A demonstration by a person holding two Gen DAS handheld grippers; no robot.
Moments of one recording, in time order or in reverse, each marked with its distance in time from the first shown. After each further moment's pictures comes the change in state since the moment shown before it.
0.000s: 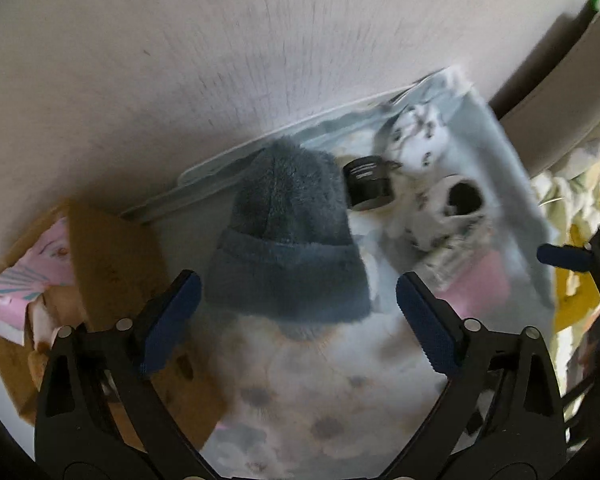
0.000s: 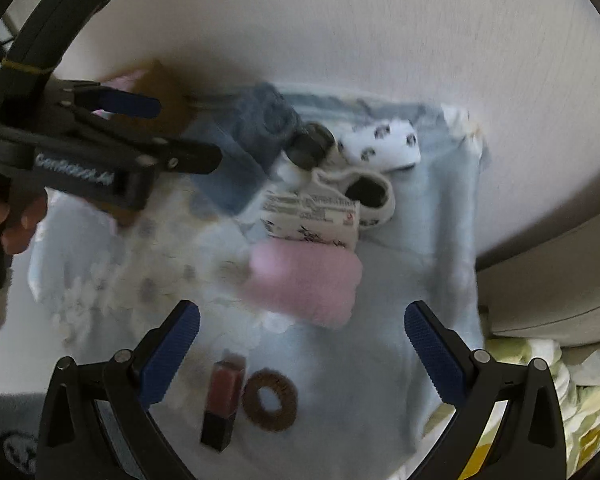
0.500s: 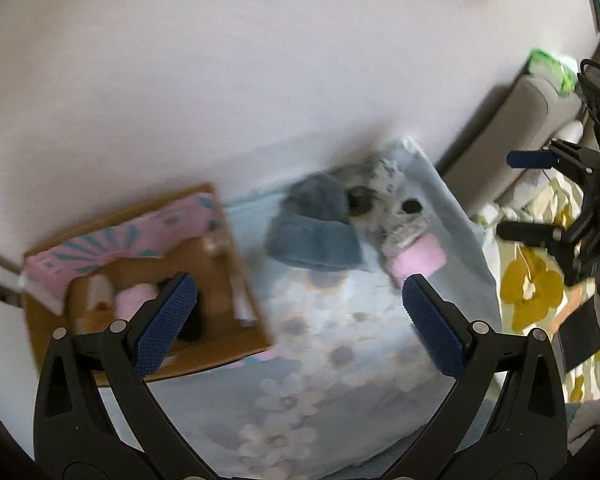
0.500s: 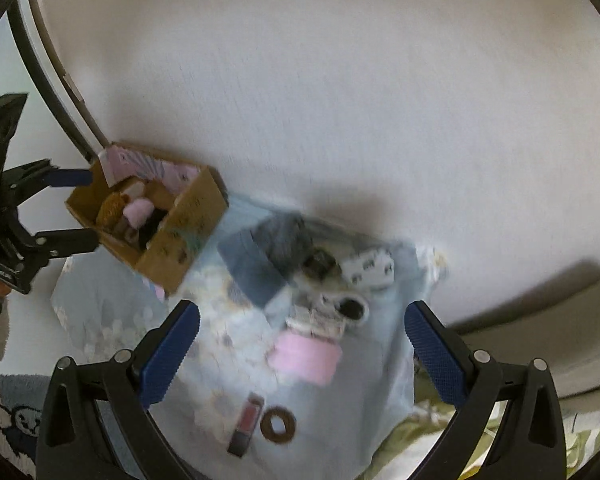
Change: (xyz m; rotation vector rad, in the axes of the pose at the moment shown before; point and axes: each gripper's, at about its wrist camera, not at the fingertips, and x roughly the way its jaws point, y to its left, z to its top) left arm -0.144 0.057 -0.068 -0.028 -0.218 -0.115; right arm -0.109 0.024 0.058 -0.116 -0.152 -0.023
